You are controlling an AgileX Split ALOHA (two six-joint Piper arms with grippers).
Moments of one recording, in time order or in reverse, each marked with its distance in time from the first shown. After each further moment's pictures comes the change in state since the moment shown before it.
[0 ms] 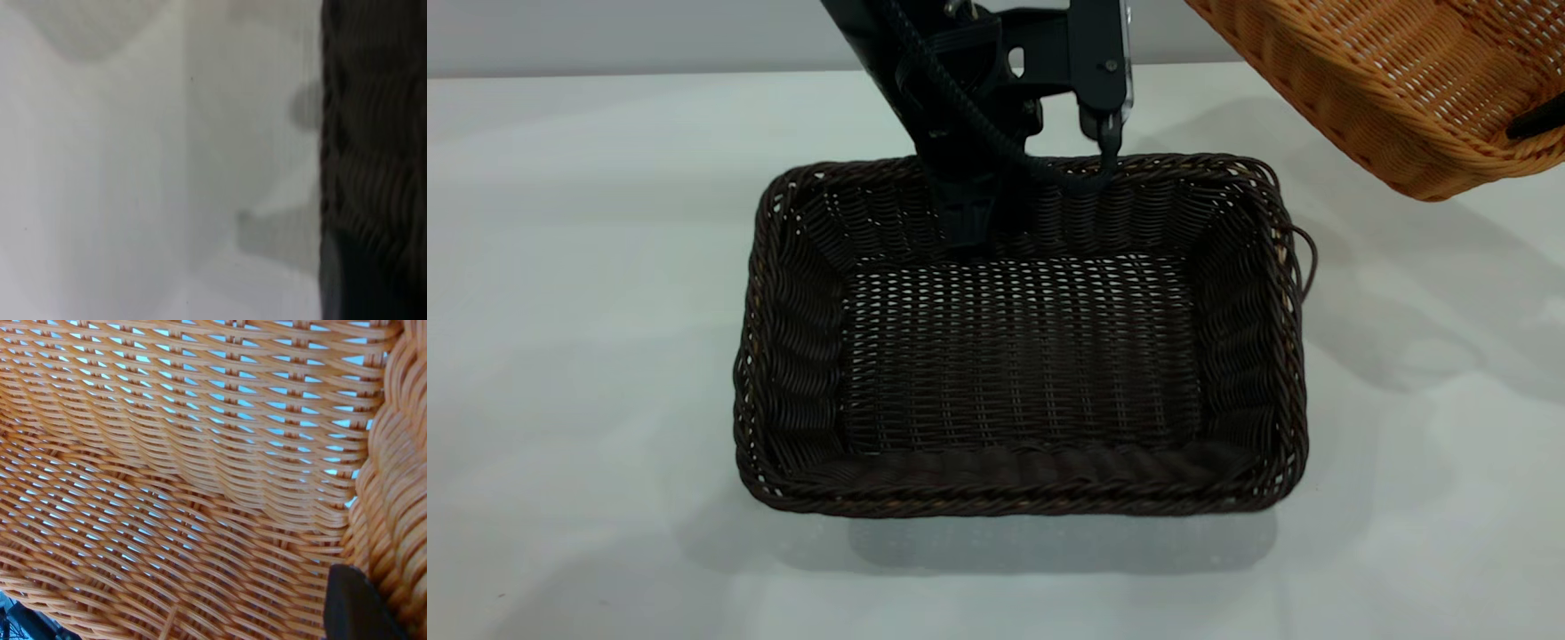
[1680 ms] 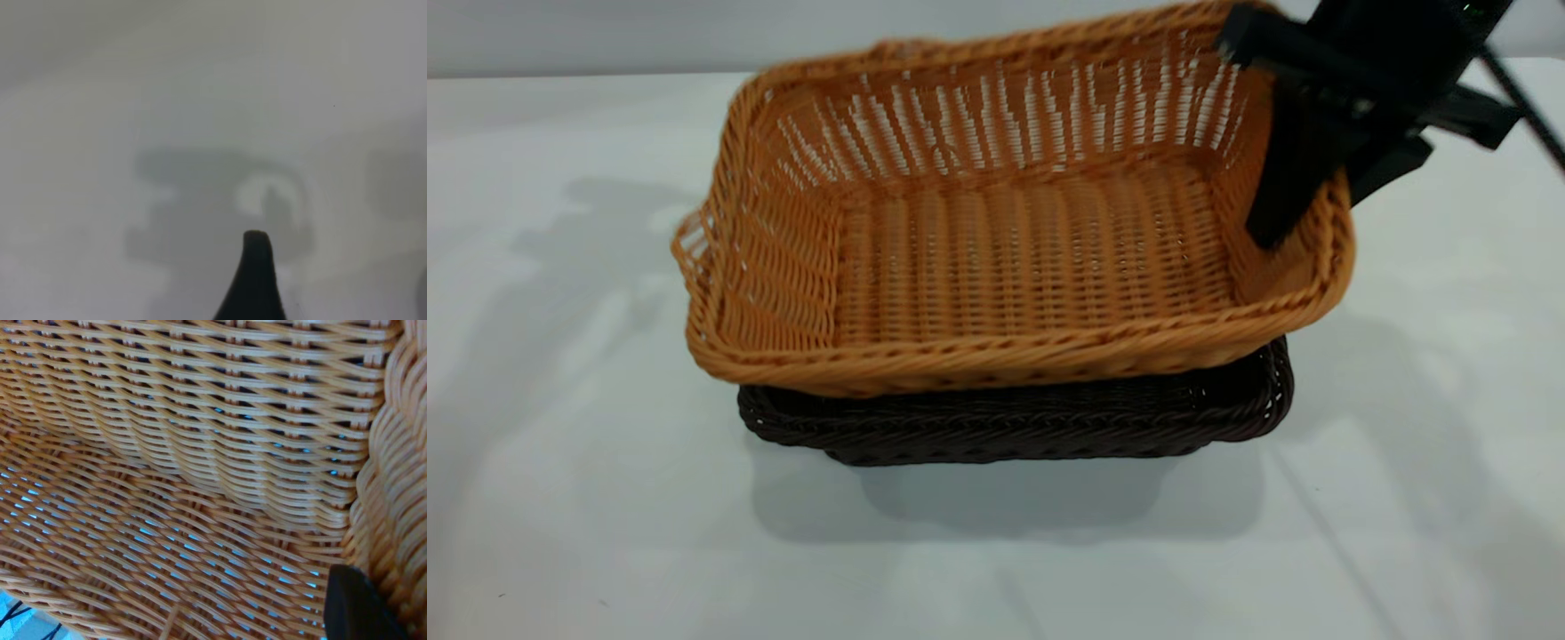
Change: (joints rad) left arm 0.590 -0.326 0.000 0.007 0.220 -0.895; right arm 0.658 0.024 -0.324 -0.797 0.157 0.592
